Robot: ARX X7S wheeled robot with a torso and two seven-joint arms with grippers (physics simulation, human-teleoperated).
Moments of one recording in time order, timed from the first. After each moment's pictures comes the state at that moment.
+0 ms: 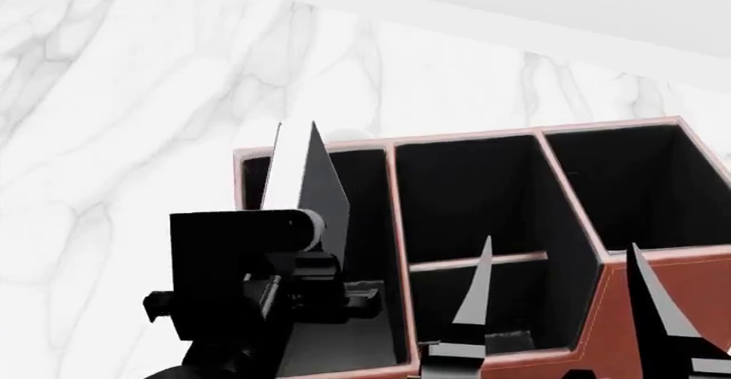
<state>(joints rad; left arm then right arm) -0.61 -0.04 0.57 0.17 -0.69 -0.65 -0.78 0.06 0.52 -0.20 -0.83 0.47 0.38 0.58</state>
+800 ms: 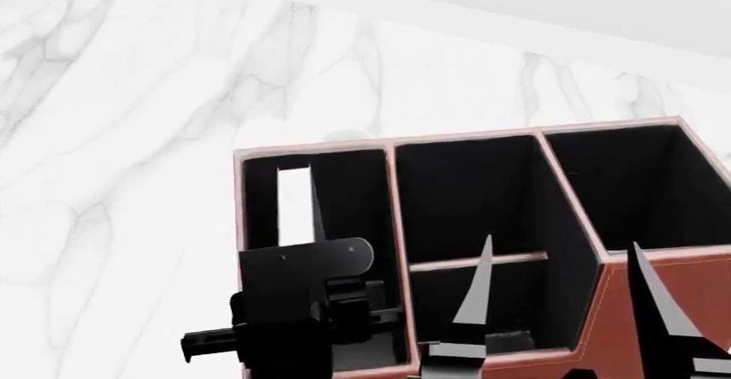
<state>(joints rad) -0.79 -0.03 1.05 -0.28 -0.91 -0.16 -1.15 0.06 0.53 -0.20 -0.83 0.47 0.37 0.59</state>
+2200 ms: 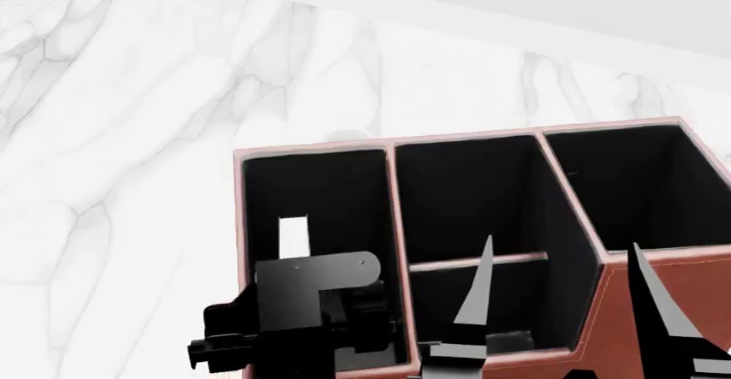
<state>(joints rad) -1.00 -0.03 1.58 -0.51 -1.31 0.21 -1.21 0.06 0.54 -0.21 -0.82 0.48 0.36 0.60</state>
